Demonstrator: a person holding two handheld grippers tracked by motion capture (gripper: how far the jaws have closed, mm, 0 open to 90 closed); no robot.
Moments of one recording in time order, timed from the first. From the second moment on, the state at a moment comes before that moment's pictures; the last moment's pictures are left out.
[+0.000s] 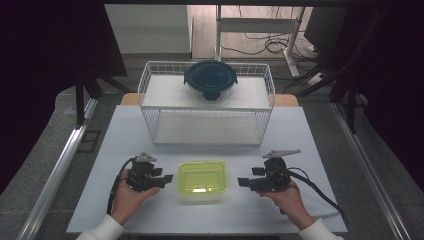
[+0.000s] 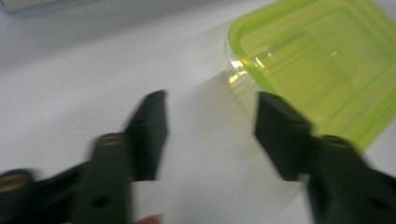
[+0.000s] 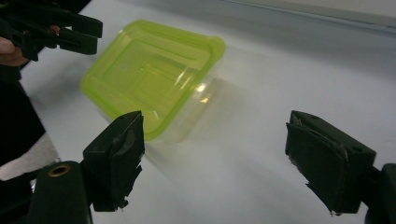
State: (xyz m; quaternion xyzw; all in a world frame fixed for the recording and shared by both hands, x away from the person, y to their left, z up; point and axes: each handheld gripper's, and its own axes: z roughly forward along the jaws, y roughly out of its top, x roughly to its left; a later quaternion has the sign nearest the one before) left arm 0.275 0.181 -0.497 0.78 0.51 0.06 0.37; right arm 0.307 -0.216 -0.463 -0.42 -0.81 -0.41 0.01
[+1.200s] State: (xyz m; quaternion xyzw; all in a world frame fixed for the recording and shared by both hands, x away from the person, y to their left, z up) left arm 0.287 0.170 -0.510 0.72 0.54 -0.07 0.43; right arm 0.336 -0.170 -0.491 -0.46 -0.79 -0.39 0.09
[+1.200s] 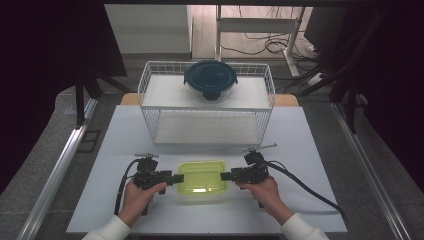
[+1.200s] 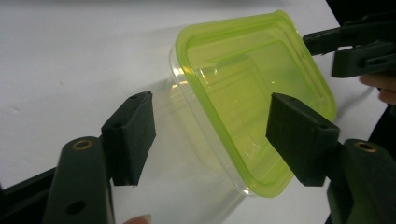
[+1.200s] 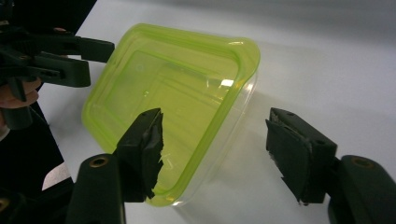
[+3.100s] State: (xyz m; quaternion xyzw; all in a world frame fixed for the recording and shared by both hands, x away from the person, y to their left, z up) left arm 0.281 0.166 -0.465 0.70 0.50 -0.06 0.51; right arm 0.316 -0.175 -0.441 -0.41 -0.79 -0.45 0.03
